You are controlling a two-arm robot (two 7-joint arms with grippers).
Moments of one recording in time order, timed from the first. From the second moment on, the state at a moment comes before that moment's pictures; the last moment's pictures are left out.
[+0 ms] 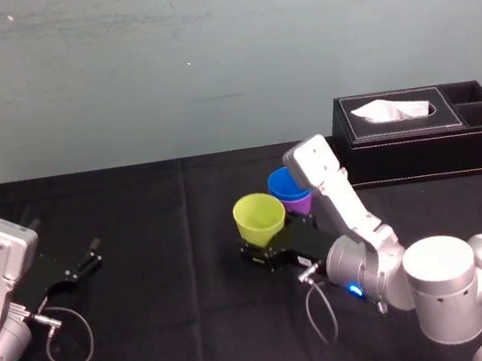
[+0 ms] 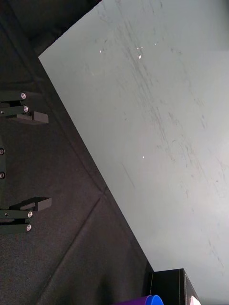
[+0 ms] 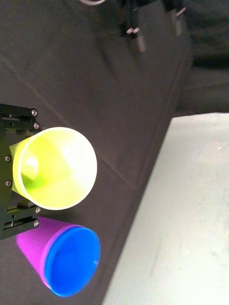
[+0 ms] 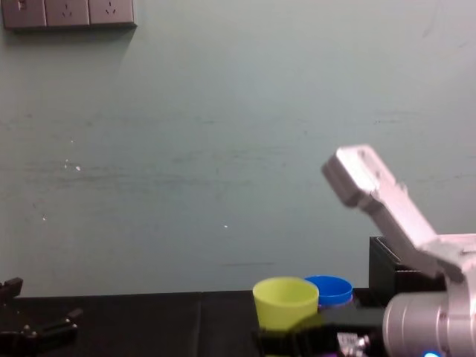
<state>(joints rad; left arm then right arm) -0.20 0.60 0.45 -1.41 -0.25 -0.12 0.03 0.31 0.18 -0.40 -1.42 0.10 0.37 0.30</state>
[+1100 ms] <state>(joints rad) -0.20 0.60 0.45 -1.41 -0.25 -0.12 0.03 0.53 0.25 -0.36 -1.39 0.25 0.49 0.42</state>
